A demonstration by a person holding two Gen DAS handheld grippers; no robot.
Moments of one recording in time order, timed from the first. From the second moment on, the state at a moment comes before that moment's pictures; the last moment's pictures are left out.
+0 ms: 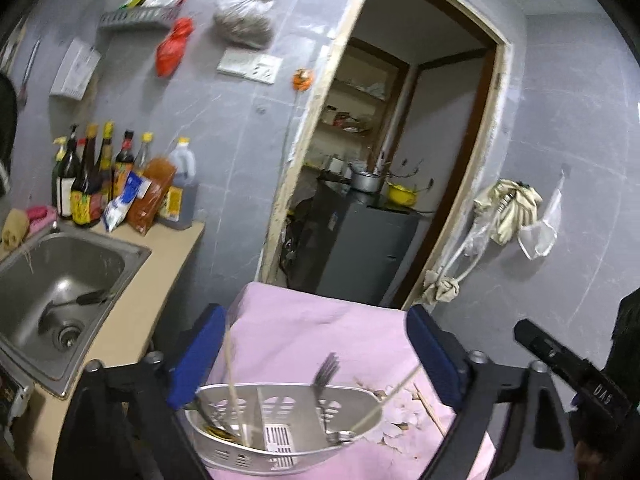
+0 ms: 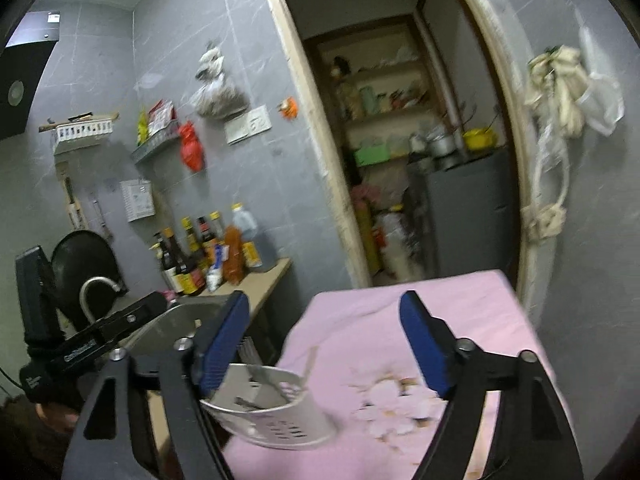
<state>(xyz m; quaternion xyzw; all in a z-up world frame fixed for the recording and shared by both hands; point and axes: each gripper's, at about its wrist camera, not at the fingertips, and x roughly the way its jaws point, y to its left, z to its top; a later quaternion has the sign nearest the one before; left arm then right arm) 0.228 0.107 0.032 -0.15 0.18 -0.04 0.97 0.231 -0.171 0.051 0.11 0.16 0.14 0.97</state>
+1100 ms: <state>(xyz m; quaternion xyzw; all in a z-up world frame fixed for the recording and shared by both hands) 0.273 -0.106 -0.063 -0.07 0.31 -0.11 0.94 0.266 -0.356 -0.059 0.03 0.31 0.04 0.95</state>
